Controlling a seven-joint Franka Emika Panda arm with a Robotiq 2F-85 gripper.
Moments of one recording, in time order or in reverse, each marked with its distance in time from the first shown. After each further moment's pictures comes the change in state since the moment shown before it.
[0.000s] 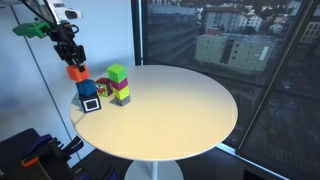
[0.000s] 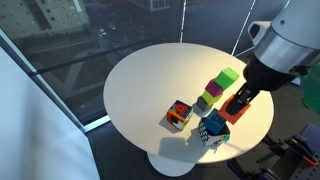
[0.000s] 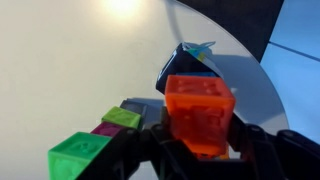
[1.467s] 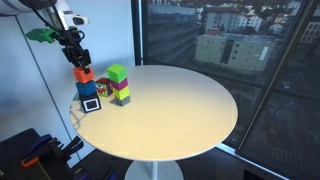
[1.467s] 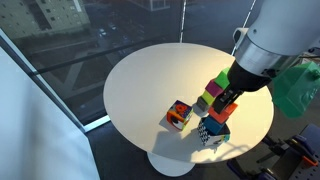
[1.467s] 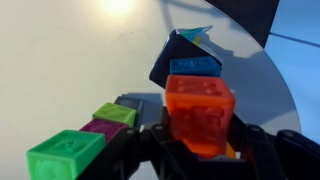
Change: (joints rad) arm -0.012 0.123 0.009 0.061 -0.033 0.055 0.085
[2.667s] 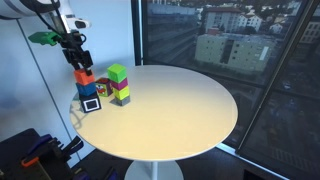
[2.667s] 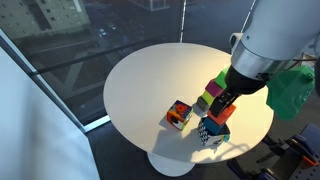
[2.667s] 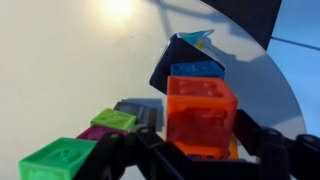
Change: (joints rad) arm -0.002 0.036 0.000 0.009 -0.012 0.000 0.014
